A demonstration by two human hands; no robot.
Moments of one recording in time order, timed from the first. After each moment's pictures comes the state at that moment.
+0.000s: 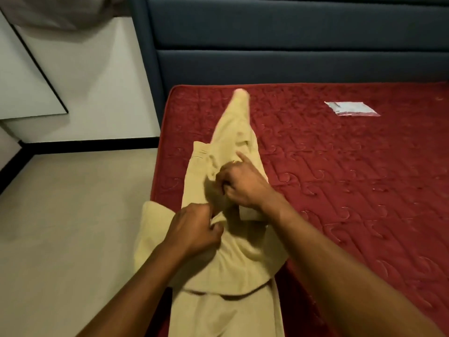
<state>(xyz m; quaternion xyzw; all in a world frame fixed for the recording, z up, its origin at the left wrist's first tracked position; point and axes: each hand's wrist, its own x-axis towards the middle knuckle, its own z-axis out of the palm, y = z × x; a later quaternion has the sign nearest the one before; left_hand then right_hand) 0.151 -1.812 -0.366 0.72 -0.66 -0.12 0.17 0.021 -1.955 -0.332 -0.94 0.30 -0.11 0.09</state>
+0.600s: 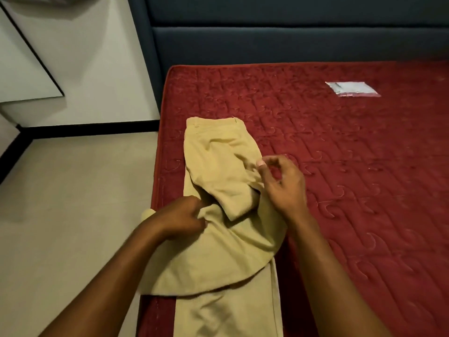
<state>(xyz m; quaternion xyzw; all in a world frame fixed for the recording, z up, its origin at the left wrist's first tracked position) 0.170 -1.777 -0.329 0.69 -0.61 -0.38 0.07 -0.060 -1.885 -0.345 -0.71 0.53 -0.39 0.22</state>
